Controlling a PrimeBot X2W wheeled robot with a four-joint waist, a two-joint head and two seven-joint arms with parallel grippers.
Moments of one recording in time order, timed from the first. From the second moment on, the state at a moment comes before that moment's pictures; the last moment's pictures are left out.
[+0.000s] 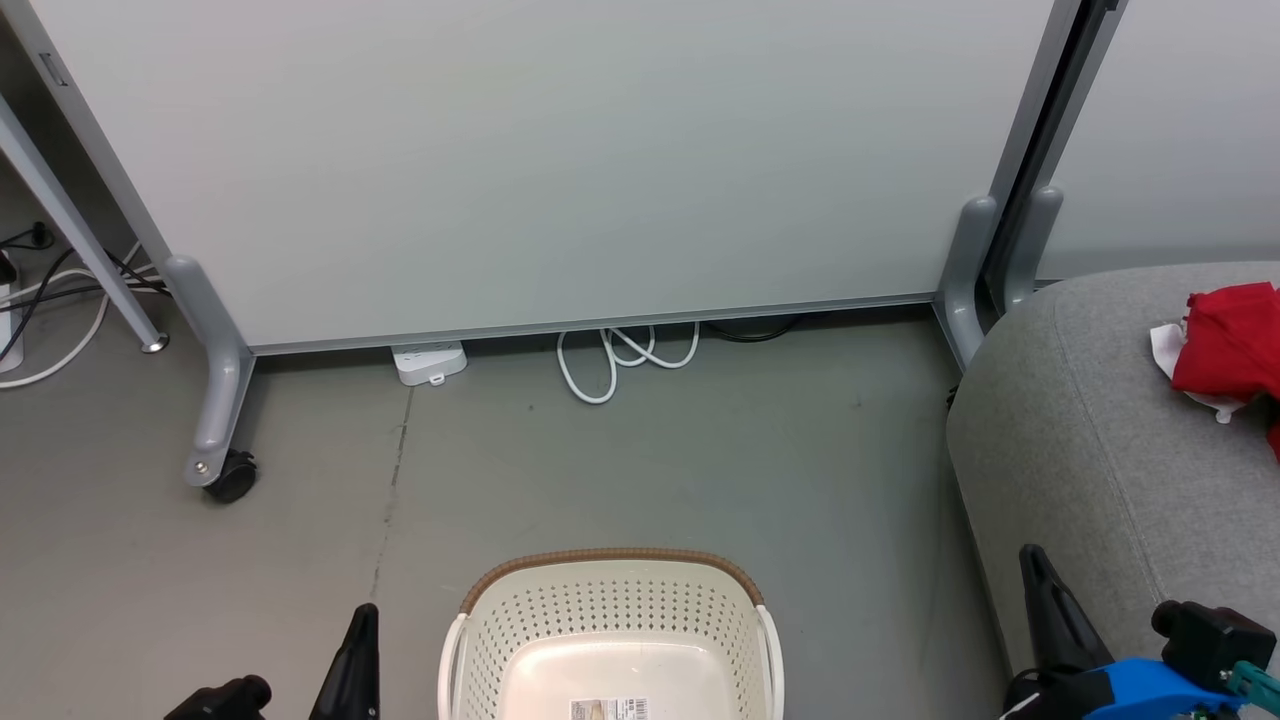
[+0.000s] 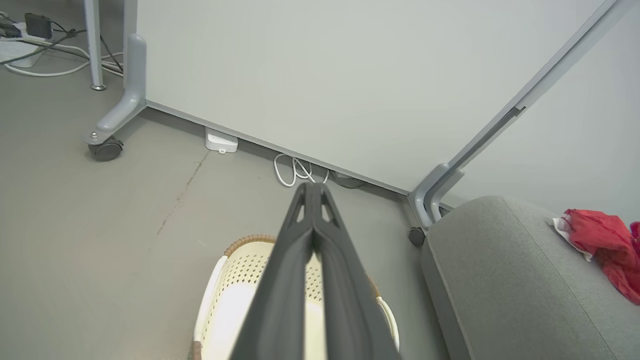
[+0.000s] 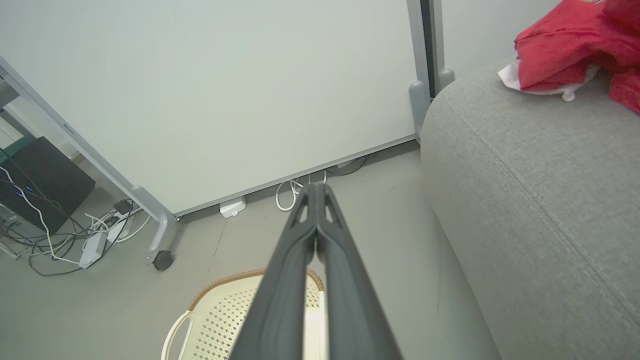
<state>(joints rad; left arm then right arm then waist) -0.03 0.04 -0.08 0.39 -0.52 -0.13 -0.19 0.05 -0.05 -0.07 0.14 0.36 0.13 -0.02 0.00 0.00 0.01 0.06</state>
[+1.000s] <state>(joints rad) -0.05 0.05 -0.02 0.34 -0.94 -0.13 -0.08 0.00 -0.05 -0.08 0.18 0.83 0.13 0.03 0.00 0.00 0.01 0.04</state>
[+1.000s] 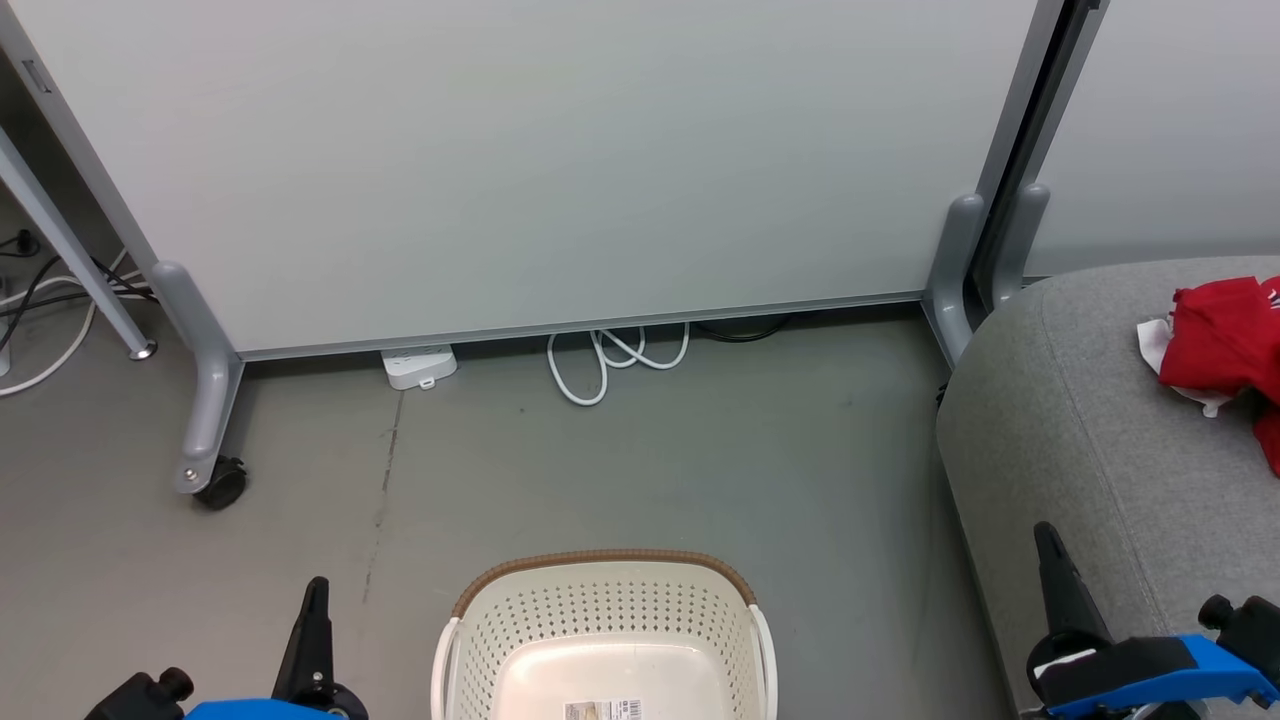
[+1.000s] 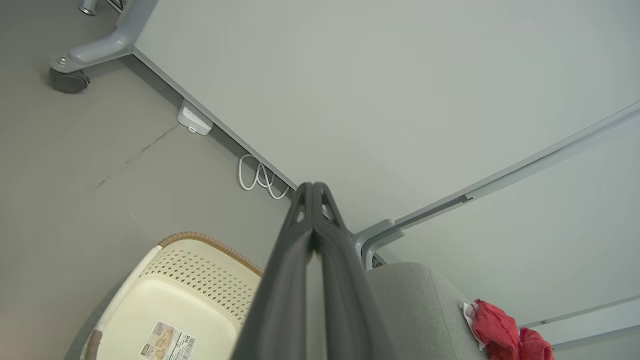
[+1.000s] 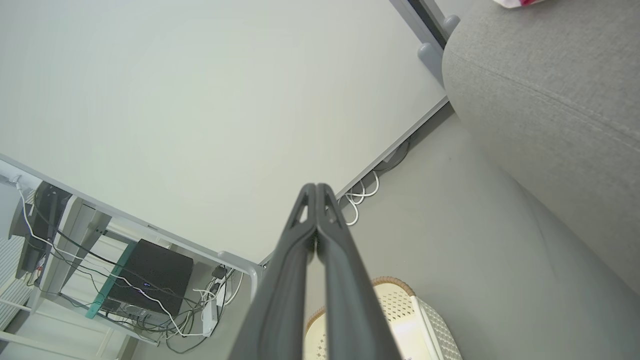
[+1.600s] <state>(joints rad) -0.06 0.05 0.02 0.31 -1.13 -0.13 -0.03 -0.04 -0.05 -0.09 0.20 1.05 0.13 0.05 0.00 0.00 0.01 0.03</state>
